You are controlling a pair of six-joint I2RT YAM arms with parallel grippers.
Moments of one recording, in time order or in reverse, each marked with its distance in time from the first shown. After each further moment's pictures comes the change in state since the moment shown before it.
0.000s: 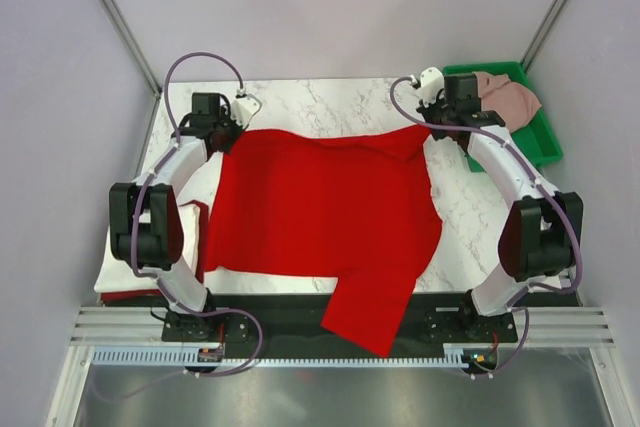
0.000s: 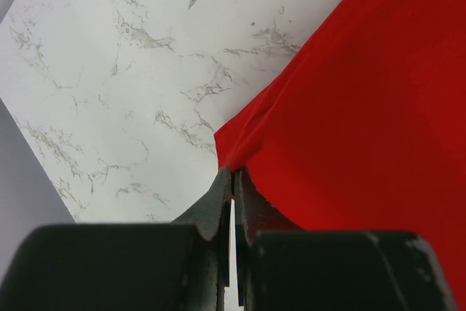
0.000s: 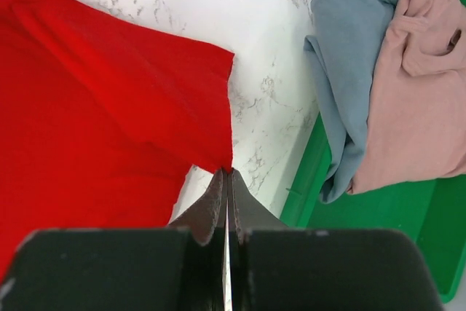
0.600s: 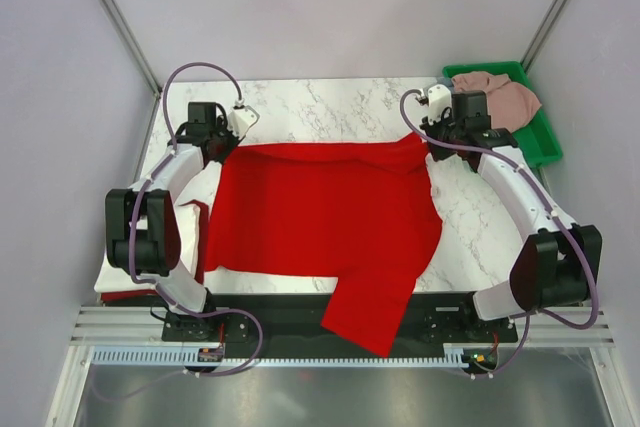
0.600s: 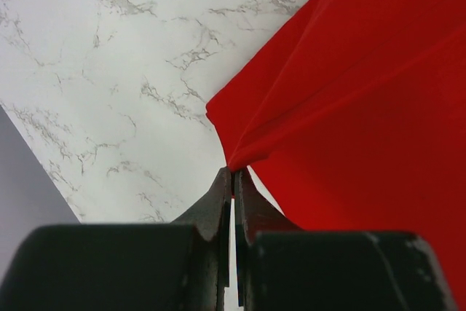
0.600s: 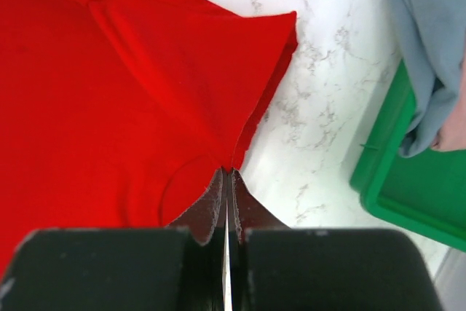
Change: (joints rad) left arm 0.024 -0.050 -0.083 -0.010 0.002 0.055; right arm 0.005 -0.194 -0.157 -0.097 -0.124 0.132
